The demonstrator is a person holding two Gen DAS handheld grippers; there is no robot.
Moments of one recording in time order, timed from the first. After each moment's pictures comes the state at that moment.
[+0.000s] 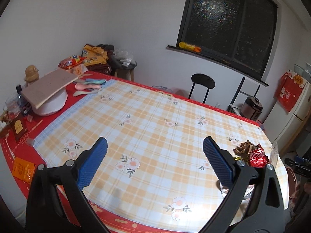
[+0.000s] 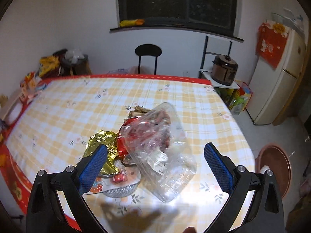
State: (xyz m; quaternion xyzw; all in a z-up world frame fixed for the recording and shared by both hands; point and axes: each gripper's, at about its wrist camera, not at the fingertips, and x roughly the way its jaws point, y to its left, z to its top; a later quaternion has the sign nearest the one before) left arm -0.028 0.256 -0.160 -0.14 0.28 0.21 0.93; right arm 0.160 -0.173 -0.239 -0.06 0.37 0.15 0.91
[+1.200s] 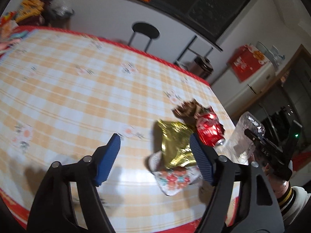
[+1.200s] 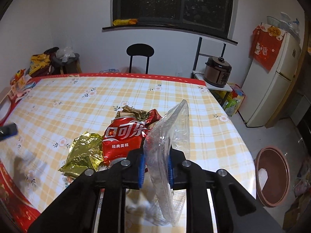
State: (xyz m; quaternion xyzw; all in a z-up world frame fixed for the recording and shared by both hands) left arm 0.100 0.154 -0.254 -0.23 0.41 -0.04 0.88; right arm 0.169 -0.190 -0.251 -0.06 0.35 0.12 0.93
